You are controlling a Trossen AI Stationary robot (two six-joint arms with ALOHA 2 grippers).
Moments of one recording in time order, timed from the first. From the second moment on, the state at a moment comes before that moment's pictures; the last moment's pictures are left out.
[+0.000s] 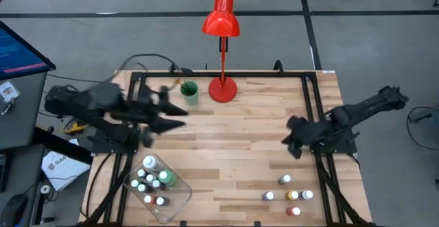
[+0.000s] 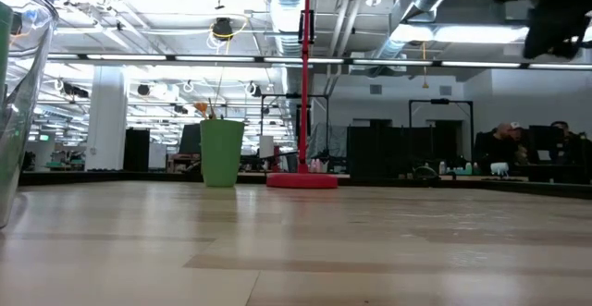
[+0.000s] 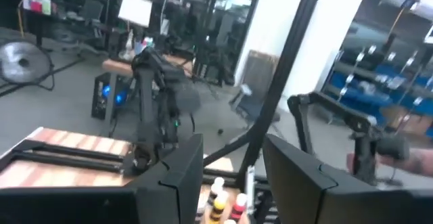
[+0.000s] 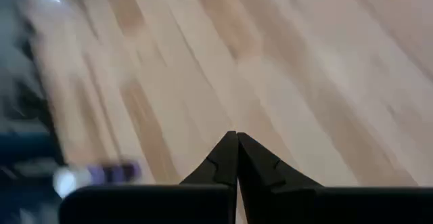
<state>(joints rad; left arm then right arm) -0.30 1.03 1.29 -0.22 -0.18 -0.25 0.43 0.83 0.78 -0.92 0.23 0.94</state>
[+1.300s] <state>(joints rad) -0.34 0.76 1.29 -0.46 -0.10 -0.32 0.72 1.66 1.28 -1.23 0.00 1.02</state>
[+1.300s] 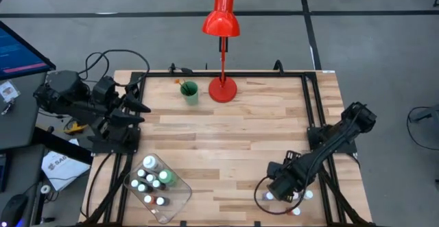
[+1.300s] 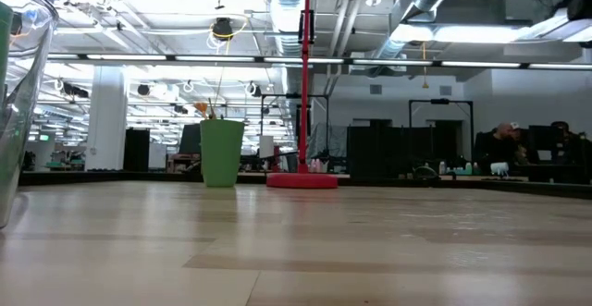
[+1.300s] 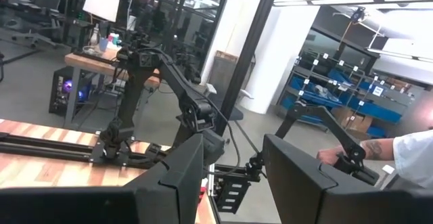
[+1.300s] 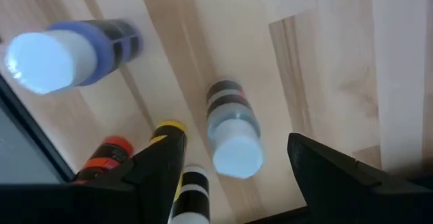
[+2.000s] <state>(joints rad) -0.34 0.76 1.29 -0.46 -0.10 -0.32 0.72 1.55 1.07 -1.07 0.00 1.14</state>
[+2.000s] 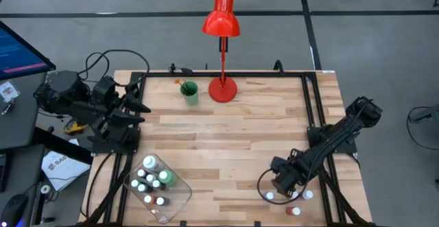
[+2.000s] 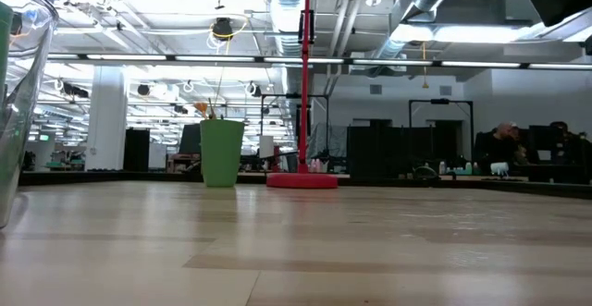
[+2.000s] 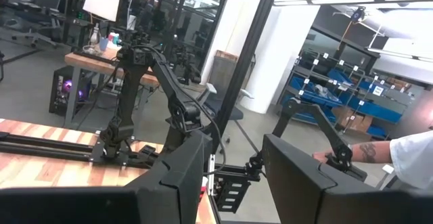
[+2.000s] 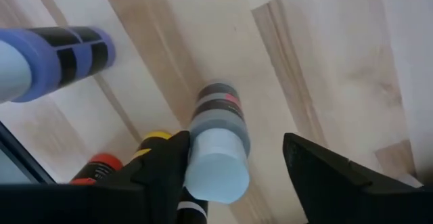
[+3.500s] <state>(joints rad) -0.34 0.70 1.29 -0.46 -0.10 -0.32 0.18 2.24 2.09 -1.15 -0.02 0.31</state>
